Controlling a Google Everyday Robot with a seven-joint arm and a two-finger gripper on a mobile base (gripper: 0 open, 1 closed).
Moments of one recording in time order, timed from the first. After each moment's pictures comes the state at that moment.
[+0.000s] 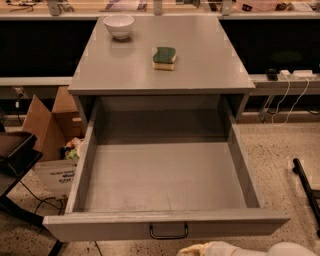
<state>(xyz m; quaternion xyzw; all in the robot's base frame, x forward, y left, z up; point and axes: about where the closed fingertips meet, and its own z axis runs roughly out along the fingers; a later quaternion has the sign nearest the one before) 0.261 -0.063 0.627 -0.64 0.67 0.14 0.35</state>
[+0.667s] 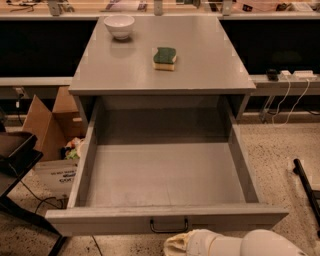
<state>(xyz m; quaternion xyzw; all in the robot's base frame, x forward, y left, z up) 0.287 -0.028 0.624 -0.68 0.63 0.11 0.36</state>
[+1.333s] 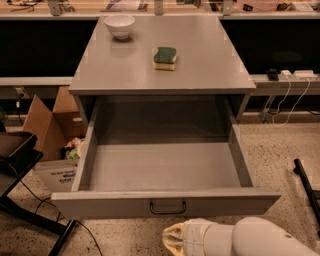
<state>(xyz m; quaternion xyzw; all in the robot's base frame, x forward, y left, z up) 0.314 -0.024 0.620 -0.69 0.62 0.10 0.36</state>
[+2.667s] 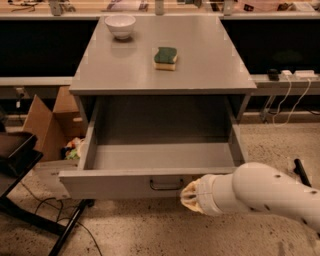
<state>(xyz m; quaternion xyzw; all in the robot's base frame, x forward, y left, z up) 0.414 -0.079 0.638 -0.72 0.62 0.03 0.30</state>
